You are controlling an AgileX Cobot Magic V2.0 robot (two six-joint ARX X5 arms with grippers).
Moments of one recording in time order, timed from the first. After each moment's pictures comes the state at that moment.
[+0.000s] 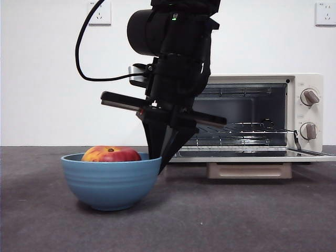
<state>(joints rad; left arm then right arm) -0.78 0.60 1.12 -1.32 -0.28 -0.24 0.81 1.94 1.44 -0.77 -0.05 0.42</state>
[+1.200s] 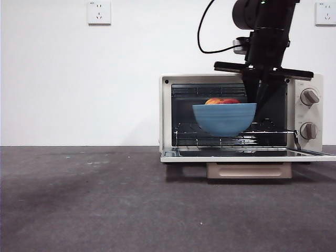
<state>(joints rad) -0.78 0.79 1.12 -1.24 -0.29 -0.14 0.31 1.88 1.66 -0.93 0.03 0.38</state>
